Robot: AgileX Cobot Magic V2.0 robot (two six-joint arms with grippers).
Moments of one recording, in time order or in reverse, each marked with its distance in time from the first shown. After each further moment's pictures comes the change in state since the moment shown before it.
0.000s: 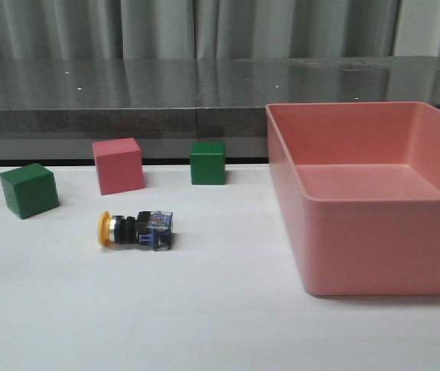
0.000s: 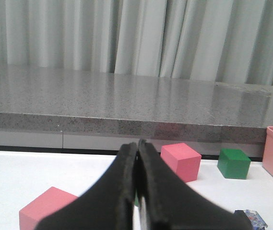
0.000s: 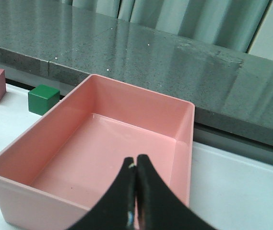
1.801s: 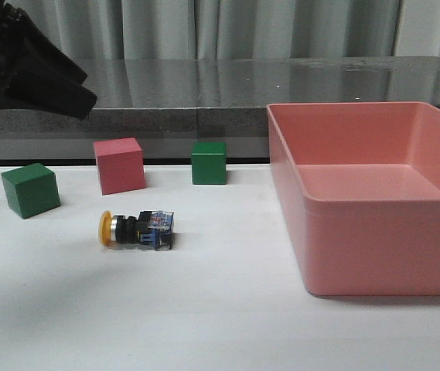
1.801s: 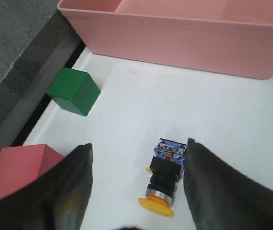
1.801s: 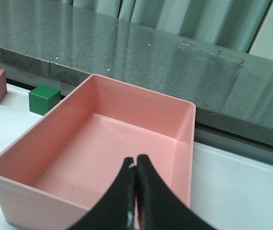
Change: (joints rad) left arm -0.020 1.514 -0.853 -1.153 0.697 2.111; right arm 0.000 0.000 0.000 0.000 0.000 0.000
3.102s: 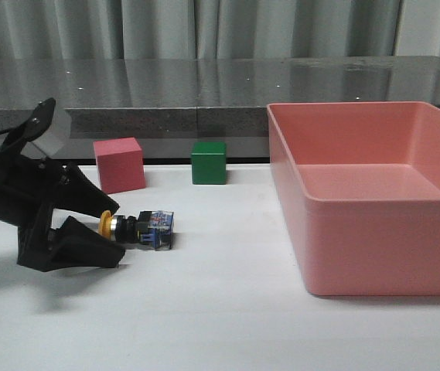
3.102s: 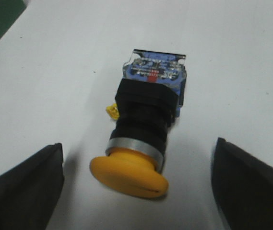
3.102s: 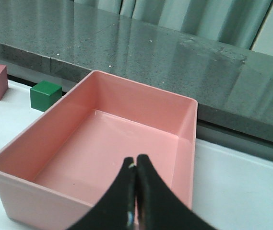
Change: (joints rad) left arm 0.023 0.521 -0.008 -0.316 0.074 0.528; right arm 0.000 0.000 0.003 0.000 0.010 0.000
